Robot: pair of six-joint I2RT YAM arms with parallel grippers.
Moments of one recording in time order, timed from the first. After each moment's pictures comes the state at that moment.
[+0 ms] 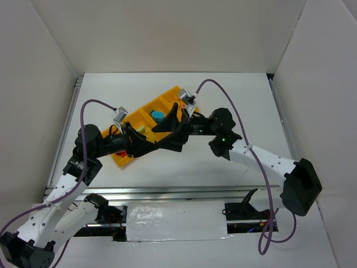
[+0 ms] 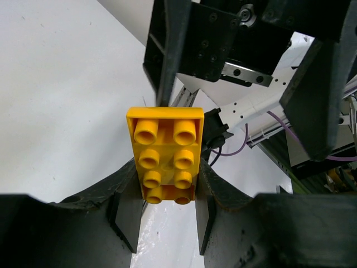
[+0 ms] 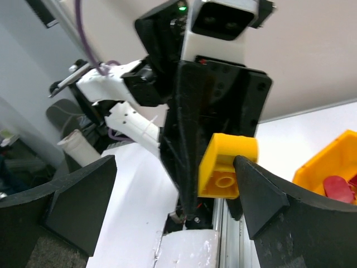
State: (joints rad) left arm -0.40 0.74 0.71 0.02 0.80 -0.65; right arm 0.77 1.31 0.94 0.78 -0.88 0.75
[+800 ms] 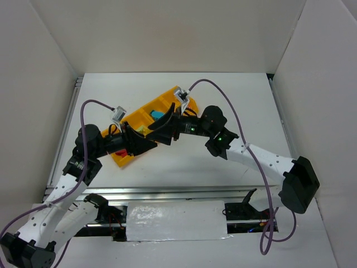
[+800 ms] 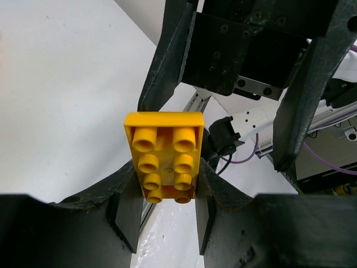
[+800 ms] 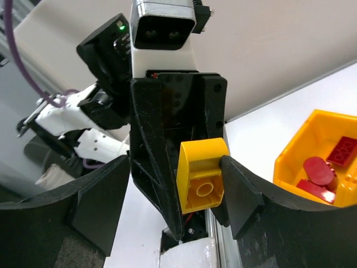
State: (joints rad) left arm -0.38 0.74 0.70 0.00 0.76 -0.66; right arm 0.80 1.35 0.99 0.60 -0.67 0.71
